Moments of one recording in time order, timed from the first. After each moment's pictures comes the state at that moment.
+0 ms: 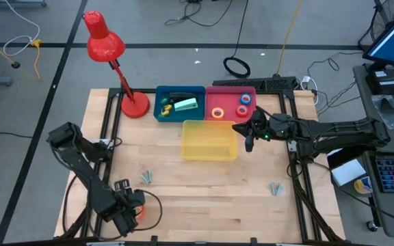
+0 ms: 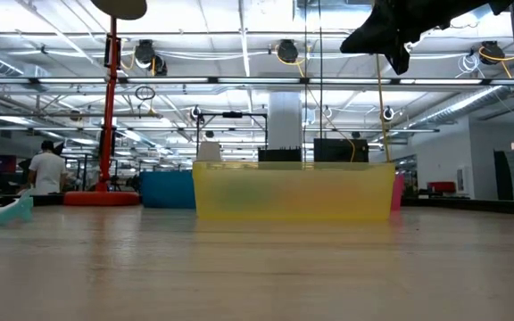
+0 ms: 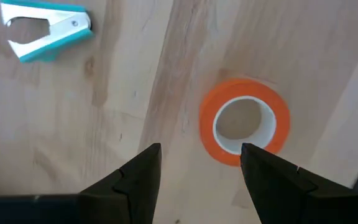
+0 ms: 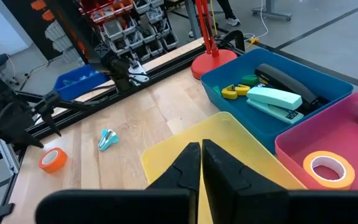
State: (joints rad) left arm -0.93 1.65 1.13 -1.07 -0.05 -1.21; right arm -0.03 0.90 0.70 -0.10 0.23 0.42
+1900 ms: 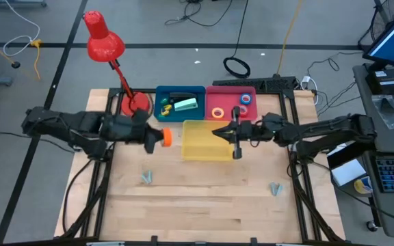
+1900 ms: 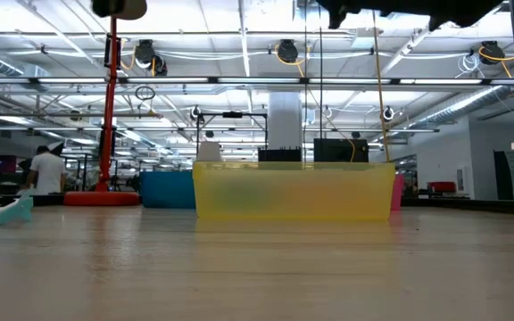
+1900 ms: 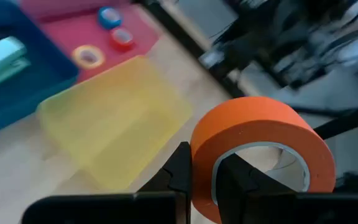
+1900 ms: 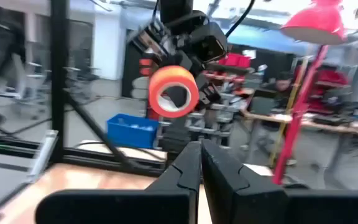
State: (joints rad) left arm -0.19 1.04 1.13 -0.61 -0.33 -0.88; right arm -0.03 1.20 0.70 0.65 -0.07 -0.13
